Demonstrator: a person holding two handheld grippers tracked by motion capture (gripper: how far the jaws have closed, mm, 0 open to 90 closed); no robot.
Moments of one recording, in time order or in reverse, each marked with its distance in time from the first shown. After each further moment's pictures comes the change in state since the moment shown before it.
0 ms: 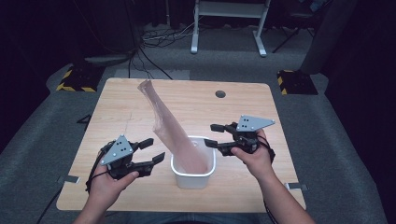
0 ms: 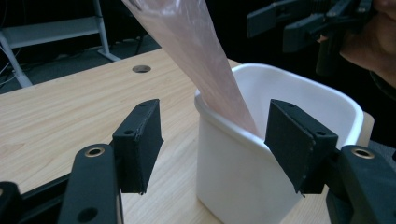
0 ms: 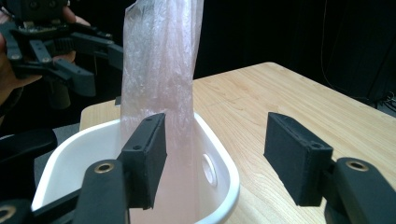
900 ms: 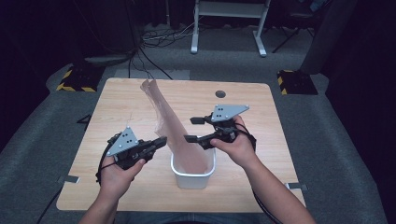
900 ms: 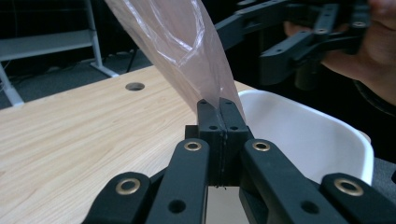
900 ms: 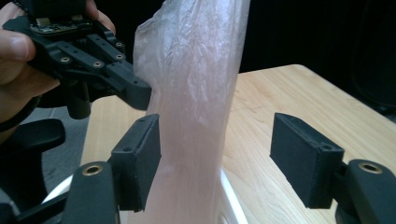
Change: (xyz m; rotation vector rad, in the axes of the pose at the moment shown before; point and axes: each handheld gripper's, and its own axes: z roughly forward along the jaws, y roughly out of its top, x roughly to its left) left arm 0.003 0.011 0.017 -0.056 -0.043 0.020; right arm 0.004 0.041 0.053 0.087 0.100 -0.075
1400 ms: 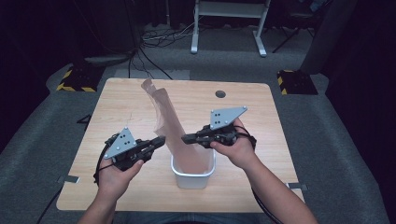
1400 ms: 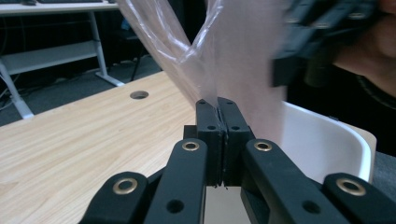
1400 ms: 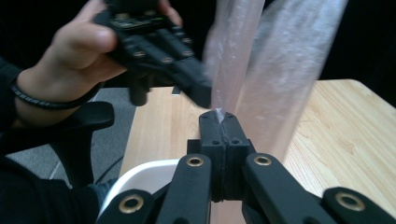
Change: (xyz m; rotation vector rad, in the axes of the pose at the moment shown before) left arm -0.001 0.004 -0.006 -0.024 0.021 0.021; right arm 0.022 0.012 -0.009 0.015 0.170 -0.117
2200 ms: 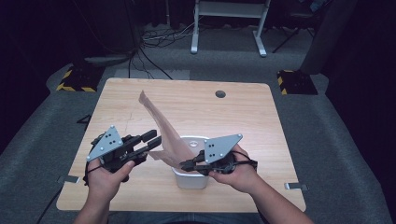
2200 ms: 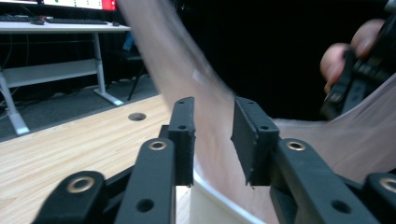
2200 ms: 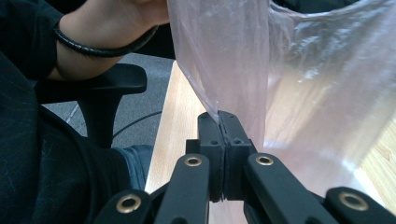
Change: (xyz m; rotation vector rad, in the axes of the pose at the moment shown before) left arm -0.002 0.018 -0.026 -0.105 -0.011 -0.073; right arm 0.058 -0.006 0.009 0.105 0.052 -0.138
